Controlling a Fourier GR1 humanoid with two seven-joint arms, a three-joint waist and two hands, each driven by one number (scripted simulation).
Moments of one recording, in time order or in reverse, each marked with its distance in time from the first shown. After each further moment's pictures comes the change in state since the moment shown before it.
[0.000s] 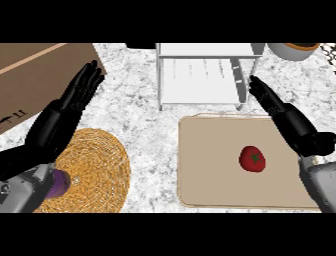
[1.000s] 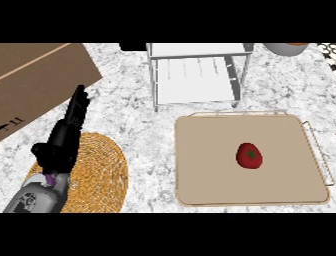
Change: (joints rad) left arm 0.132 -0.117 0.011 0.118 -0.145 0.320 0.145; right arm 0.250 -0.094 -0.461 0.223 -0.661 0.652 -0.132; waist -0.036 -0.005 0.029
